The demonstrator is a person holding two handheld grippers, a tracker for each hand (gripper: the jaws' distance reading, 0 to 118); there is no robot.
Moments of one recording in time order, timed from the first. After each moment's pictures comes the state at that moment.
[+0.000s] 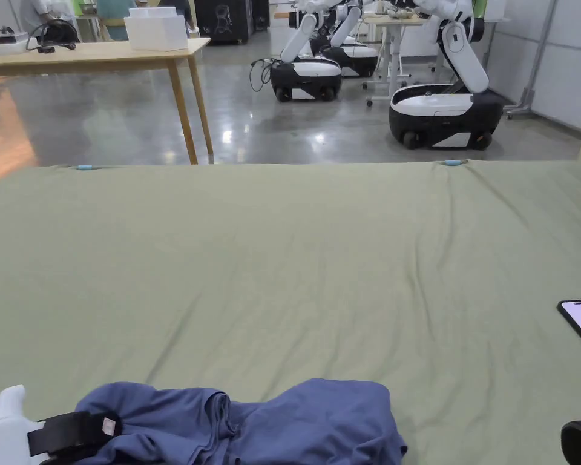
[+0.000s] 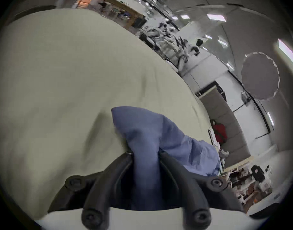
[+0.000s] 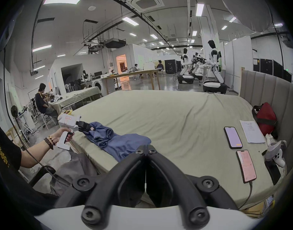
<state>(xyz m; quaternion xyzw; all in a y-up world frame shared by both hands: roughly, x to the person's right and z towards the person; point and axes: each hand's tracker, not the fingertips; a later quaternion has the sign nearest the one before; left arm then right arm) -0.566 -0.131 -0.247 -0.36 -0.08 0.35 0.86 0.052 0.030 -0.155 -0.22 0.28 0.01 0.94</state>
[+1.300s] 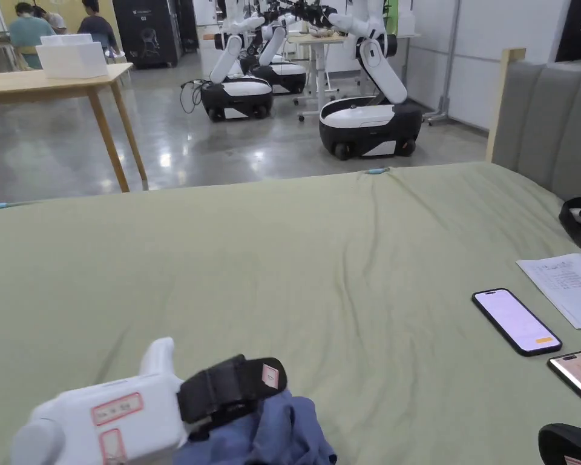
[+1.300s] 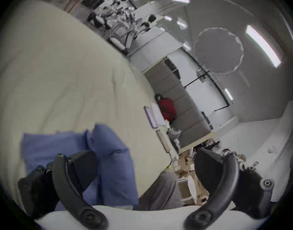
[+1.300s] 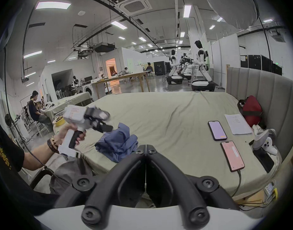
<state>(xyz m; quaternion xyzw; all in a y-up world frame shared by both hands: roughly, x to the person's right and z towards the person) -0.342 -0.049 -0.308 -0.32 -0.35 0.36 0.80 0.104 0.033 -0.123 -0.21 0.23 -0.01 0.95</state>
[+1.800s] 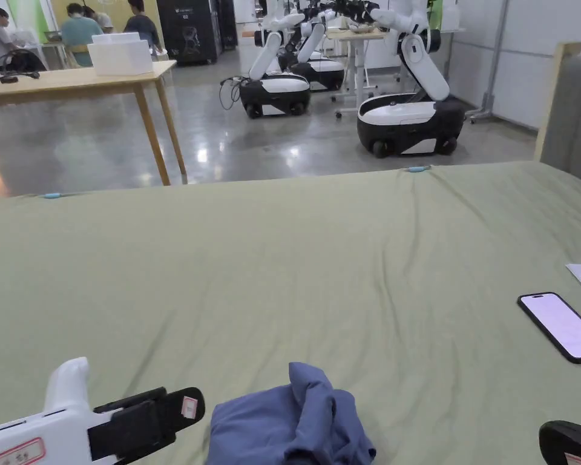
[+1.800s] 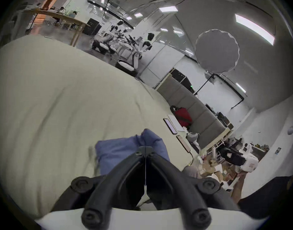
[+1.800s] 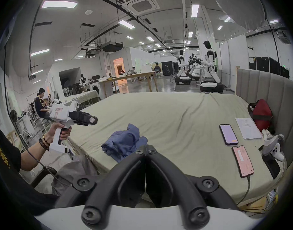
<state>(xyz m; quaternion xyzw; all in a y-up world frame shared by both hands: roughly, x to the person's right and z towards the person) -0.409 -0.038 -0.239 -0.29 -0.28 0.27 0.87 0.081 0.024 -0.136 -0.21 0.27 -0.01 0.94</state>
